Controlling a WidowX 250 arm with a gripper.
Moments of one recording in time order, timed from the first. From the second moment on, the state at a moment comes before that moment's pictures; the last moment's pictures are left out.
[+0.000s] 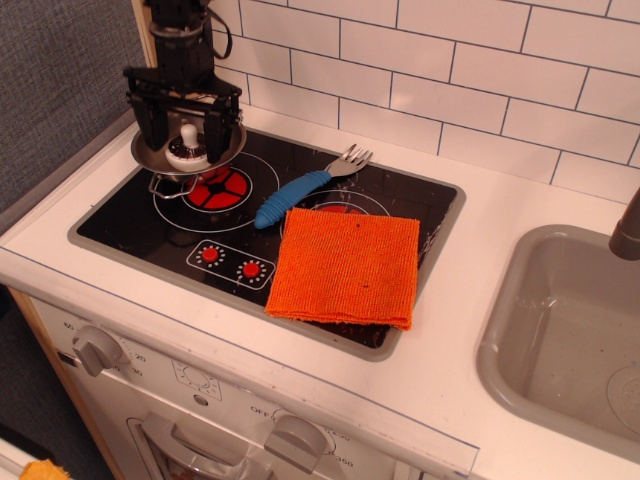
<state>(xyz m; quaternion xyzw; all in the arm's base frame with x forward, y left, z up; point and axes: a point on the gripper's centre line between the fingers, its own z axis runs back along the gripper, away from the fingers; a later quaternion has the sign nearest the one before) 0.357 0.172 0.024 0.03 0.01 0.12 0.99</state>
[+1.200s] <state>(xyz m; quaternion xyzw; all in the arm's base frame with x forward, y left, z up) 0.350 0.117 0.120 0.08 -0.06 0.03 0.99</state>
